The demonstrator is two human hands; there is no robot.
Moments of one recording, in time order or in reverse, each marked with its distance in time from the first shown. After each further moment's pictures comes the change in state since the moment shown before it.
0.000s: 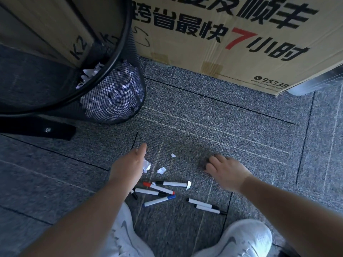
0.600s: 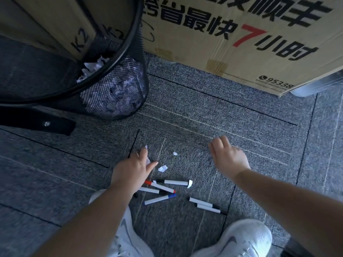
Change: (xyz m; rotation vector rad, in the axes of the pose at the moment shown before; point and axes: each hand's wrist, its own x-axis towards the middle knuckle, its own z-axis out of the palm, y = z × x) left_hand -0.008 -0.005 0.020 0.179 0.075 0.099; right_hand 0.030 -0.003 -0.018 0.265 0.198 0.488
